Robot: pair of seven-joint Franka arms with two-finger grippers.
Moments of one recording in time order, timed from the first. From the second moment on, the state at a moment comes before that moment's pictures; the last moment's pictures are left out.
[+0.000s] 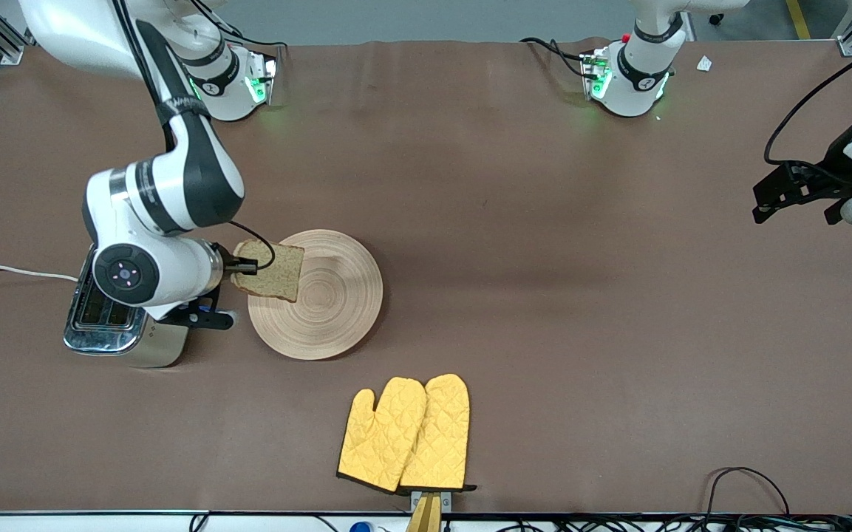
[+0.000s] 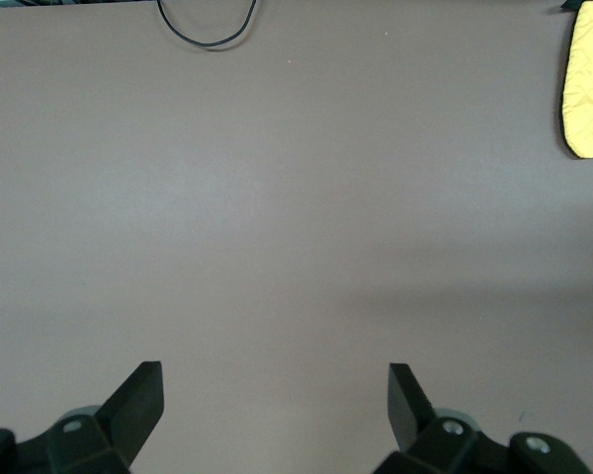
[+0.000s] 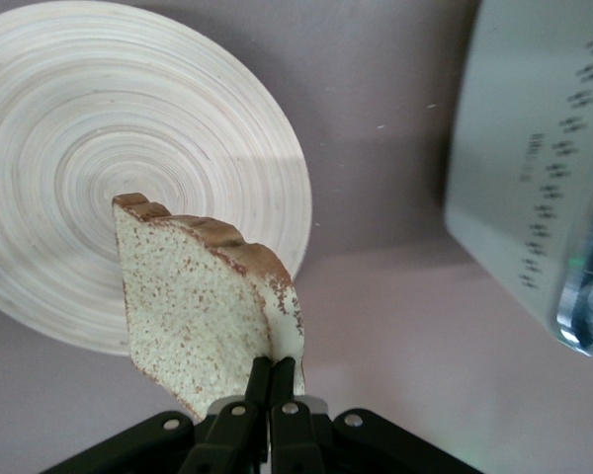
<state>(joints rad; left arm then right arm) -0.15 0.03 0.05 -1.53 0.02 1.66 -0.05 0.30 0.47 0.00 -1.41 0.00 1.49 0.38</state>
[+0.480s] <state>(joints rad) -0.15 0.03 0.05 -1.53 0.02 1.66 -0.05 0.47 0.45 0.00 -1.34 -0.34 1.38 0.44</state>
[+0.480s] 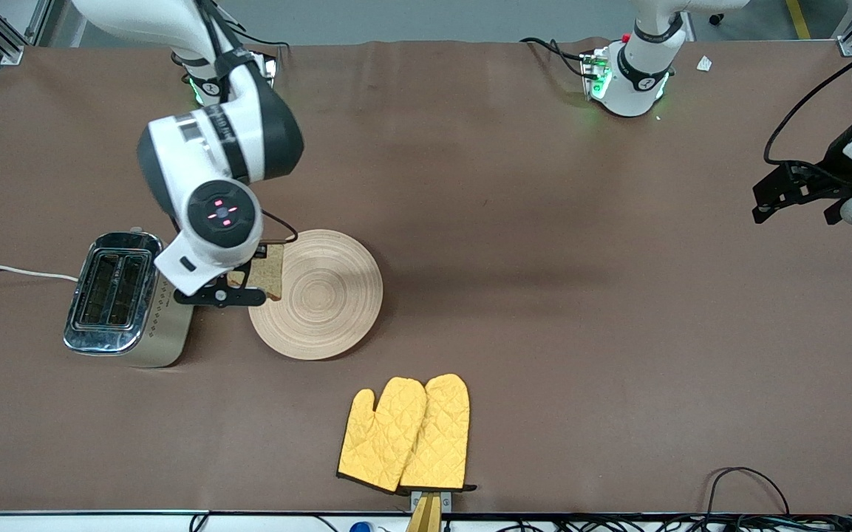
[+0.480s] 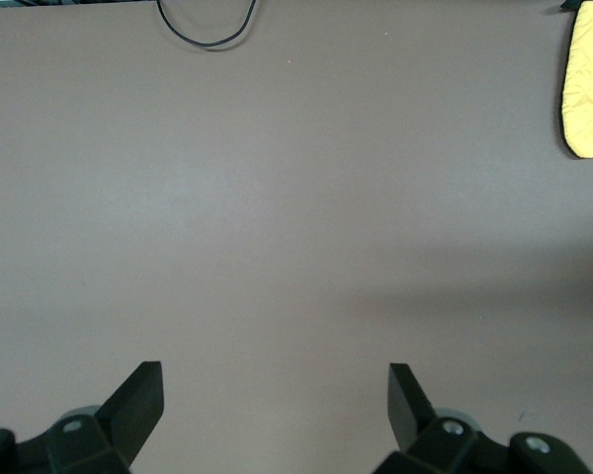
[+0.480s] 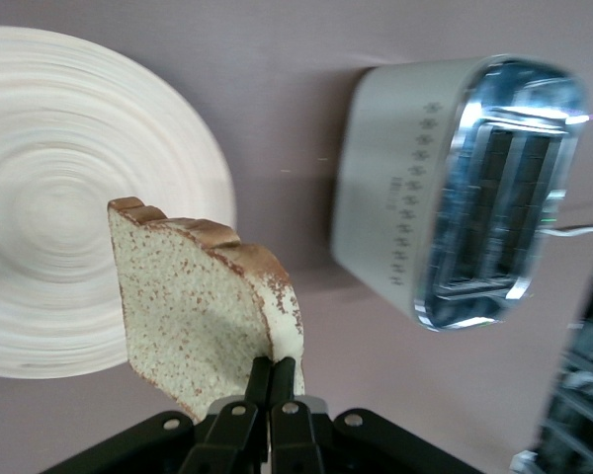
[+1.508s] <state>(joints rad) -0.15 0.03 0.05 -1.53 0.02 1.66 -0.05 0.42 0.48 -0.01 -1.35 -0.85 1.21 0.41</state>
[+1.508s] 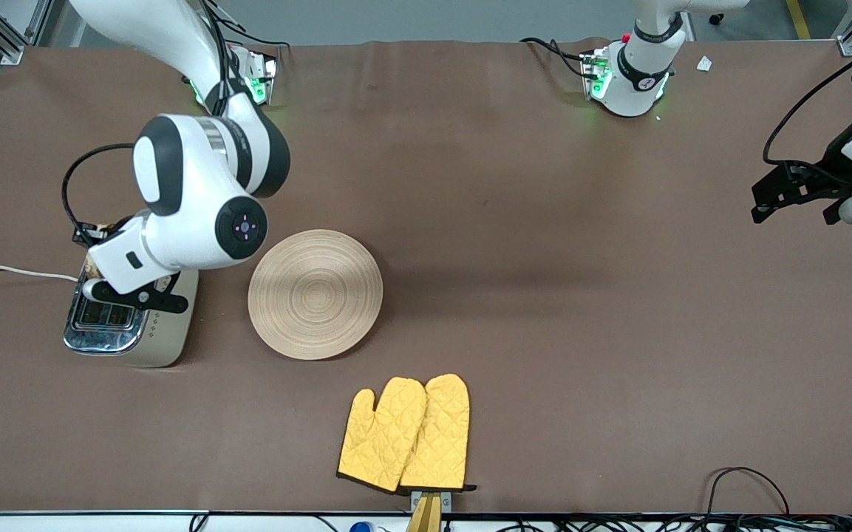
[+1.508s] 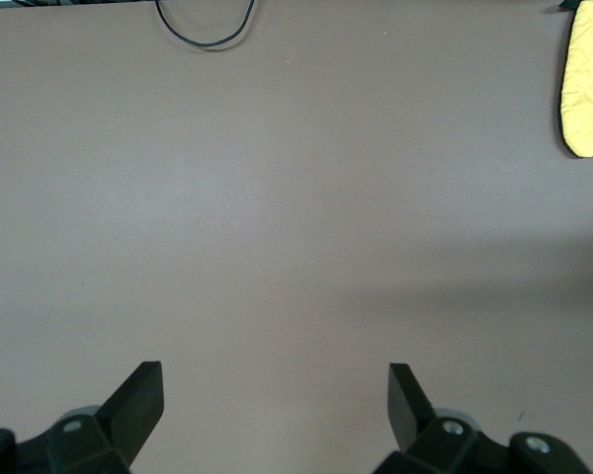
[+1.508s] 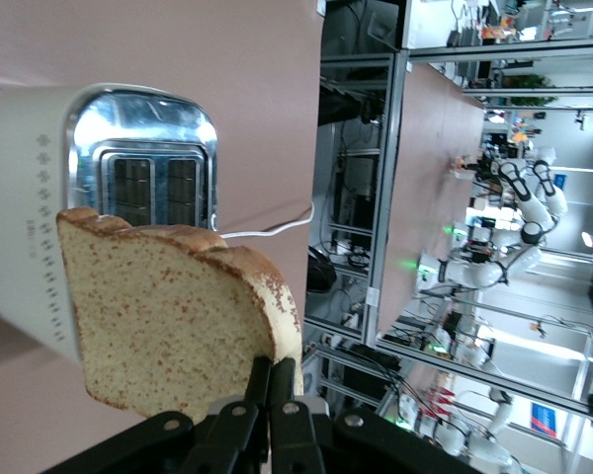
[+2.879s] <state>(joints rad) -0.15 0.03 0.05 -1.53 0.02 1.66 -0.05 0.29 0.57 -0.02 -1.37 -0.87 1.29 0.41</state>
